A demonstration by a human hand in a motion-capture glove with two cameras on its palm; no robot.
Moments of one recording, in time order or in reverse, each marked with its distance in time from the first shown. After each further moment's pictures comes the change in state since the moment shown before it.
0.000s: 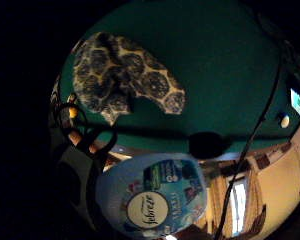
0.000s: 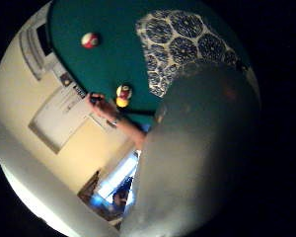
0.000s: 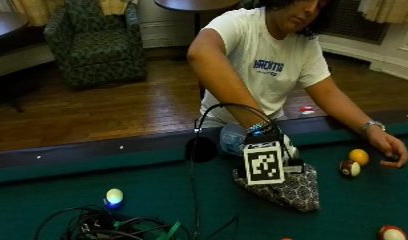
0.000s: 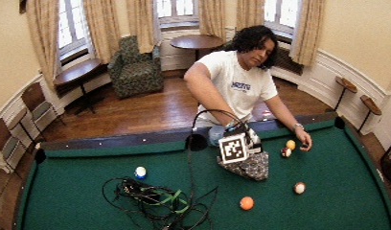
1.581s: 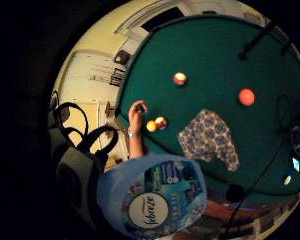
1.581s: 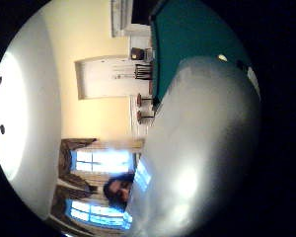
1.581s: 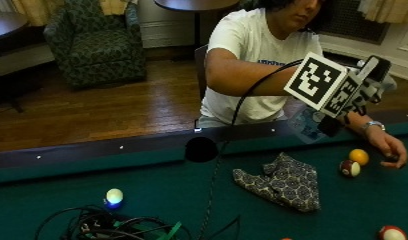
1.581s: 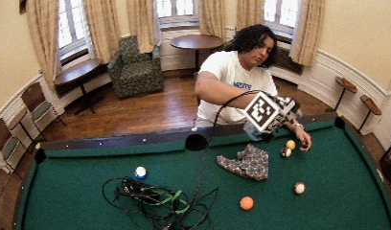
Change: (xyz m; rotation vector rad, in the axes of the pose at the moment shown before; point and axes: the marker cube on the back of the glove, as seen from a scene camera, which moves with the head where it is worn) arm -0.174 0.124 -0.106 0.428 -0.360 -0.792
